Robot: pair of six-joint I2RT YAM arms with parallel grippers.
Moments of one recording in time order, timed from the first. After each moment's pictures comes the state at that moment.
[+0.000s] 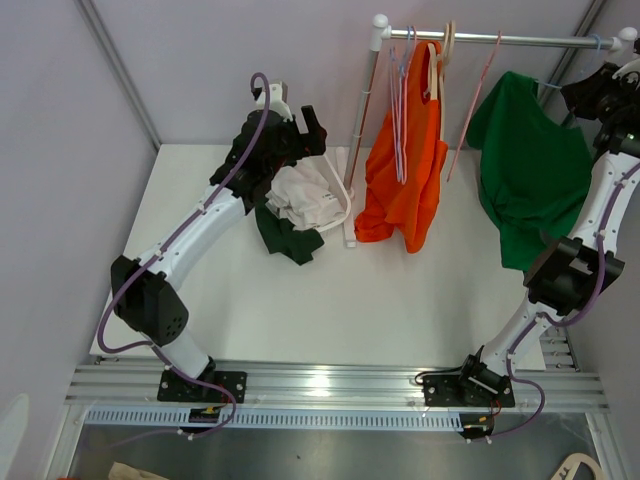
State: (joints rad) left arm -0.51 1.65 1.61 -0.15 -0.19 -0.38; right arm -0.52 1.97 2.21 -0.32 -0.65 0.21
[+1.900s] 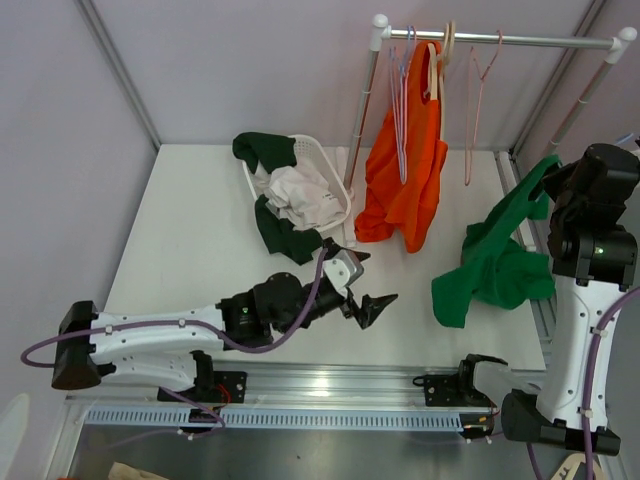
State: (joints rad) left arm -1.33 1.12 0.90 0.25 -0.28 -0.02; right arm -0.14 1.07 1.65 -0.81 0.41 0.60
